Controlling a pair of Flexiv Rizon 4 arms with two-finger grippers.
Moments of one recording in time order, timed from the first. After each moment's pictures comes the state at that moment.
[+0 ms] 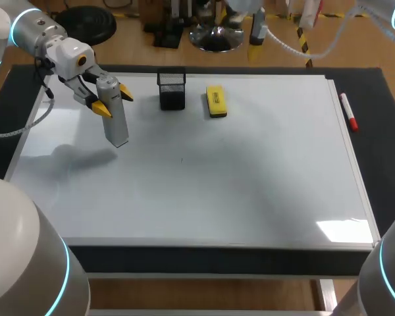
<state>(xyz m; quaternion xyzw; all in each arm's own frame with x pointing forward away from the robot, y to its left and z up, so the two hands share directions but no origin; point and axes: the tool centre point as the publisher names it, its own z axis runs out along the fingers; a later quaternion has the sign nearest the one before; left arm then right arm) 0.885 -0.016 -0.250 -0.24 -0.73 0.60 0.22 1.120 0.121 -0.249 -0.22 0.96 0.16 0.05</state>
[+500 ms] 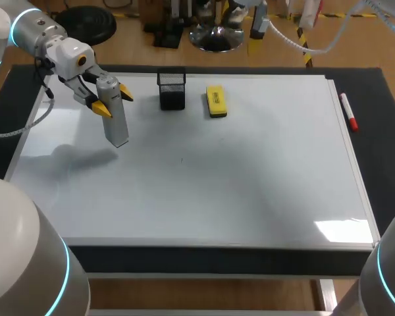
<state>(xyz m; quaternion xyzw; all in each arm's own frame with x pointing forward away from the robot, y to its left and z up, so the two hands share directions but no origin) 0.885 -0.016 -0.250 -0.24 -0.73 0.60 0.22 1.118 0.121 -0.230 -0.20 0.96 0.17 0.05</state>
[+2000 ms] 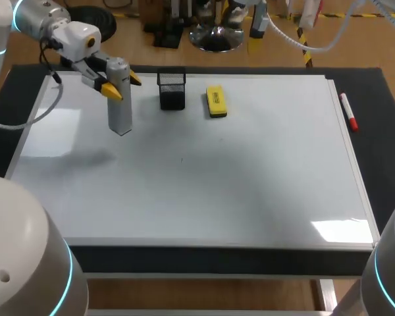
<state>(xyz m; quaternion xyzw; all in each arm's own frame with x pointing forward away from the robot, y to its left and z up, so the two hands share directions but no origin) 0.908 -0.041 -0.214 -0.16 -0.76 0.59 0.23 1.112 0.122 -0.225 -0.20 0.97 0.16 0.05</state>
